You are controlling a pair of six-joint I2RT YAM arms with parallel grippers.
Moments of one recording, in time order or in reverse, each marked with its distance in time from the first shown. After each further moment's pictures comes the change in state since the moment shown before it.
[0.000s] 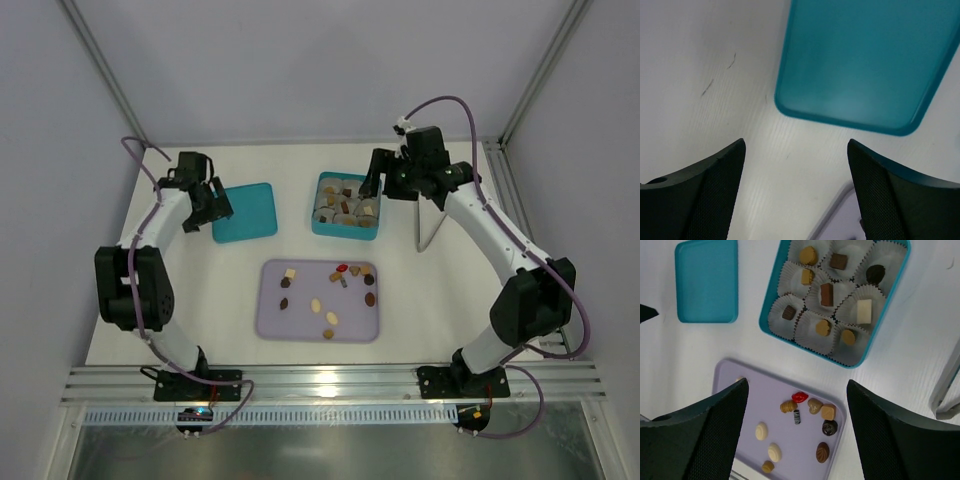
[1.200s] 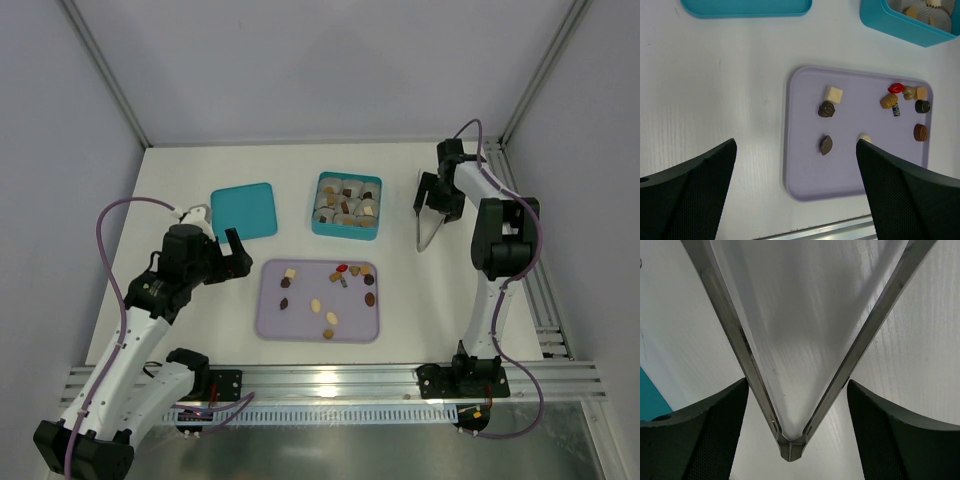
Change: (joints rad) left arm -0.245 -0.831 -0.482 0.000 0.138 -0.014; right arm -0.317 0.529 0.200 -0.182 0.227 -0.072
